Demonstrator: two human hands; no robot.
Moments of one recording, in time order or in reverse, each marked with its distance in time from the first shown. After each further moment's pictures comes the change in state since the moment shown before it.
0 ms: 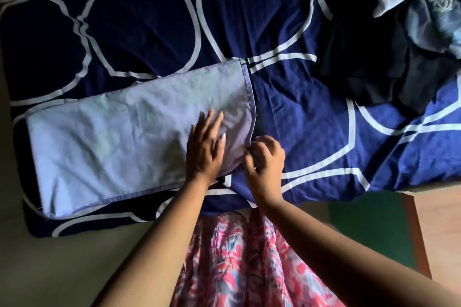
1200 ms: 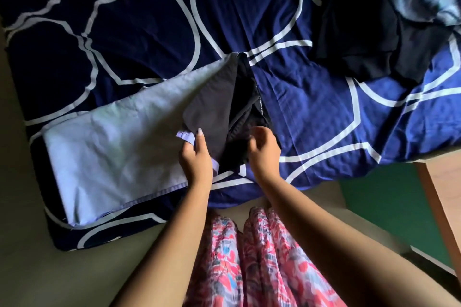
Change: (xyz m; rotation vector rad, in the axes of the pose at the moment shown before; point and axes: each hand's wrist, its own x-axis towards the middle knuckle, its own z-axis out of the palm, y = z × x) left_hand -0.020 0.009 -0.043 -0.602 0.333 -0.625; right_hand -0.004 -0.033 0.020 0.216 -0.037 0.415
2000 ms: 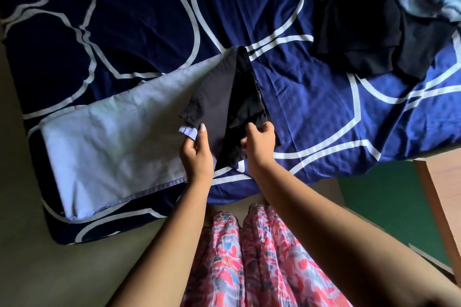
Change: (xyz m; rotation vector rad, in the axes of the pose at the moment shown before) left_hand -0.012 0.005 0.002 -0.063 -0.027 0.019; right_hand 0.013 -0.011 0.016 0.498 0.021 0.439
